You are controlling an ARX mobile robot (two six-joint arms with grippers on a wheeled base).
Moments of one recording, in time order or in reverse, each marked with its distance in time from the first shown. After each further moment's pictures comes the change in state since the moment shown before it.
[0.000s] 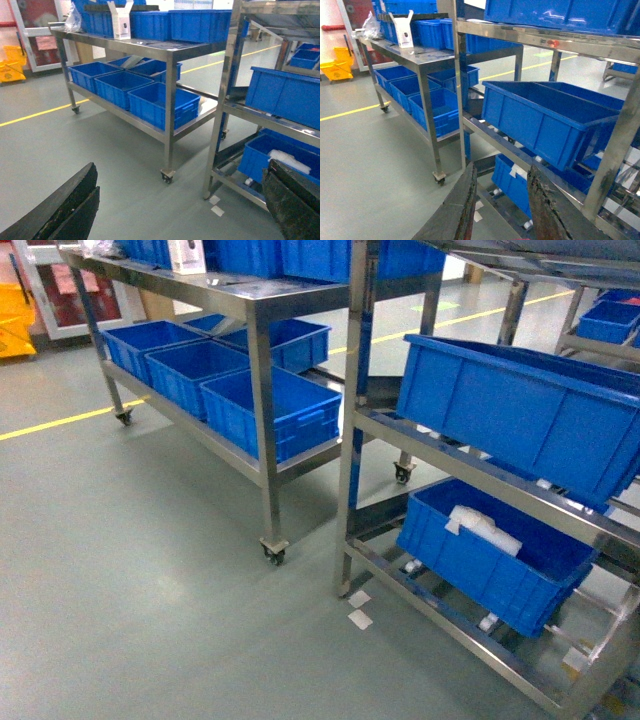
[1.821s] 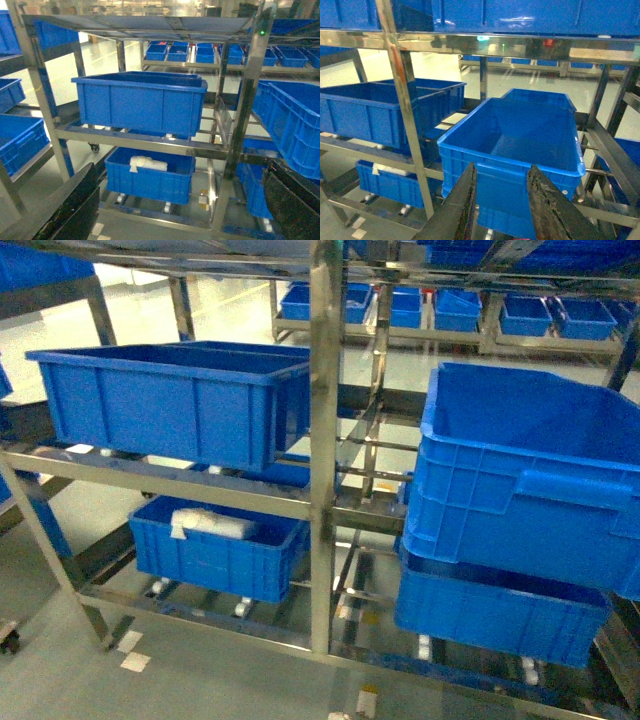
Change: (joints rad) left arm 0.000 0.000 0.000 0.000 0.000 0.000; right arm 0.000 0.000 0.000 0.000 0.000 0.000
